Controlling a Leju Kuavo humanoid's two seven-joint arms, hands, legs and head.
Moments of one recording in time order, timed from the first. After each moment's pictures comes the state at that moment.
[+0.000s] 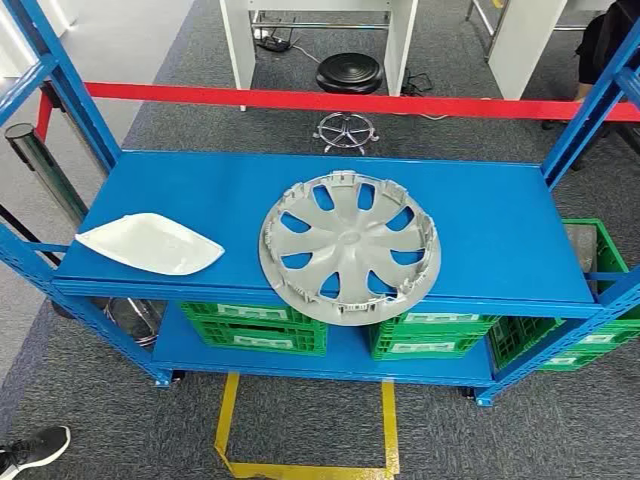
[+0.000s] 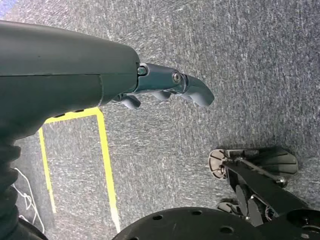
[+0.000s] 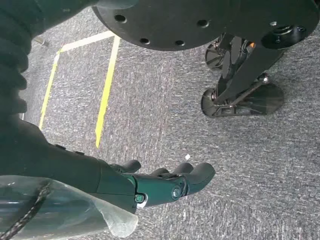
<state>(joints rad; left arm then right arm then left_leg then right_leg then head) 0.15 0.00 0.01 -0.39 0.00 0.00 0.00 0.16 0.00 0.00 -0.41 0.00 0.00 0.00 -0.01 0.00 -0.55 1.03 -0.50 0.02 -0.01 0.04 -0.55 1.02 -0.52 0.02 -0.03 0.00</state>
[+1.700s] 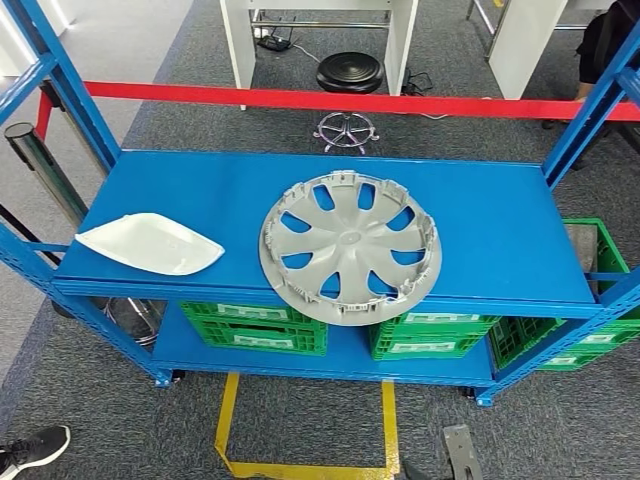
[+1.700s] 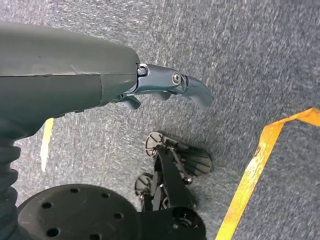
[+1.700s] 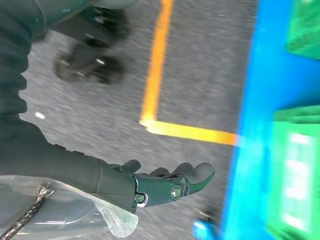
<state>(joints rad) 0.02 0.04 -0.62 -0.24 1.07 0.15 -0.29 0.07 0.09 -0.08 -0.58 0.17 -0.14 -0.44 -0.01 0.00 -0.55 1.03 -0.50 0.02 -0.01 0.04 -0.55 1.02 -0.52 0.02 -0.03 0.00</state>
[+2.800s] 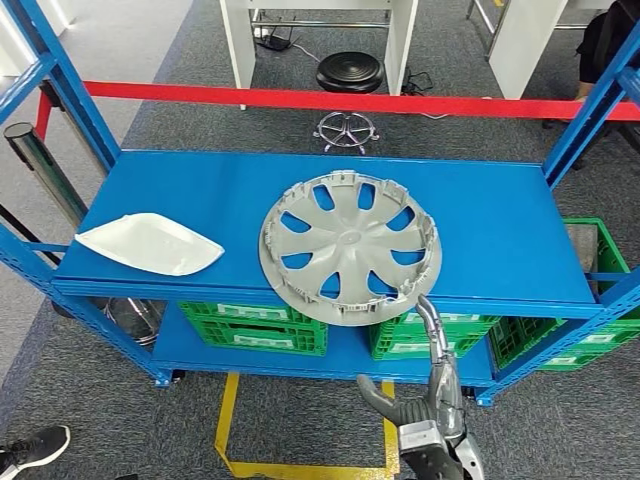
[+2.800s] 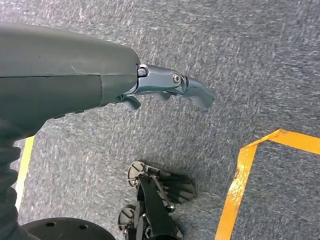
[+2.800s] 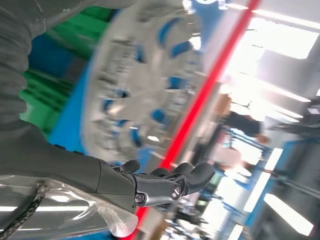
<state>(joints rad) -0.05 0.05 -1.01 -0.17 1.36 0.24 -0.40 0.15 -0.04 0.47 -1.55 0.36 -0.56 -0.61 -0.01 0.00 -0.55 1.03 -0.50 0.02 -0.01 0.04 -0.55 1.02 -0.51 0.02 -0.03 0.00</state>
